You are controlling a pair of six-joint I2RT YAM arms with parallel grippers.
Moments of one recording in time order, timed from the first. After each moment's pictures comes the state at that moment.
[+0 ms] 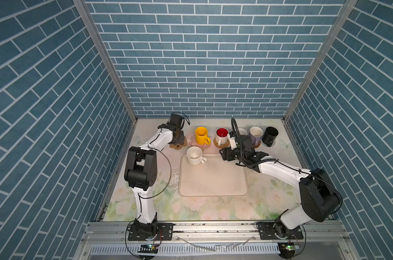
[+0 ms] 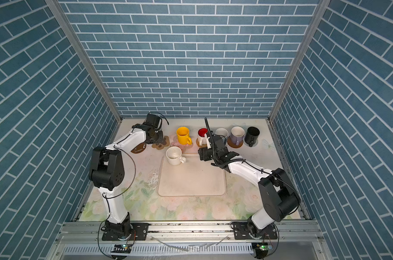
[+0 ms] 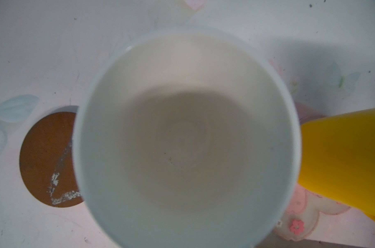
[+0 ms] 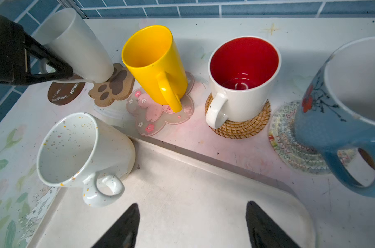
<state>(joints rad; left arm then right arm) -0.24 1.96 1.55 -0.66 -0.16 -0.35 0.63 1.56 0.96 -0.07 -0.03 0.28</state>
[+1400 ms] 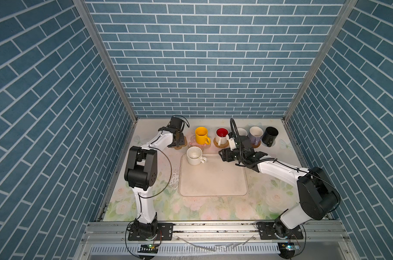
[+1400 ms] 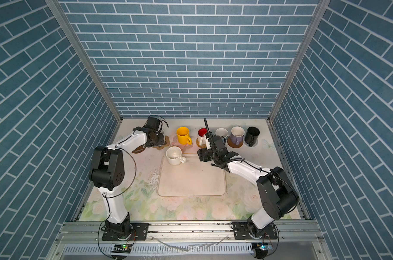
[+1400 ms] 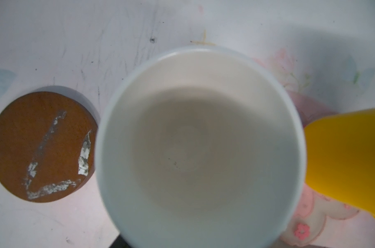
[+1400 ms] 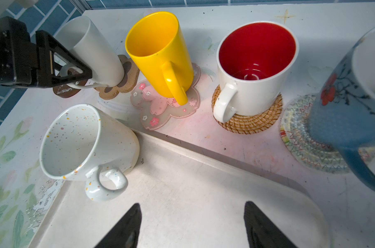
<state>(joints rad) -0.23 1.96 1.50 -0.61 -0.16 -0.40 0.63 1.57 0.96 -0.07 -0.07 0.28</state>
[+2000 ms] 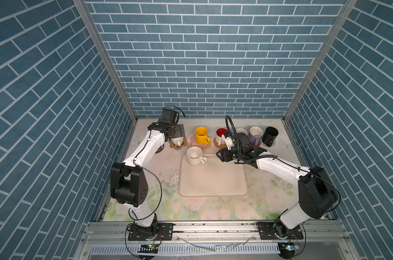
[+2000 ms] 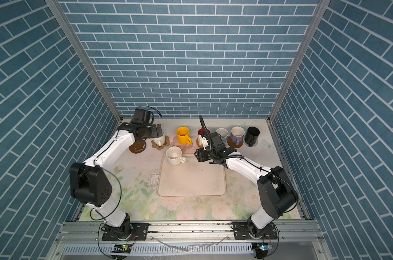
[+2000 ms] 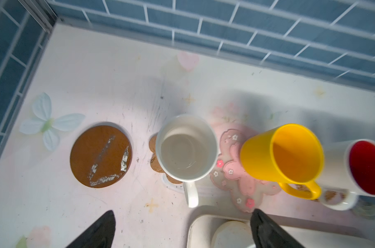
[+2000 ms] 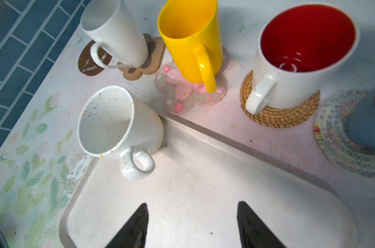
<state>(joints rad) -0.24 1.61 1.49 -0.70 -0.15 -0.39 0.66 1.60 1.11 -0.27 -0.17 0.24</state>
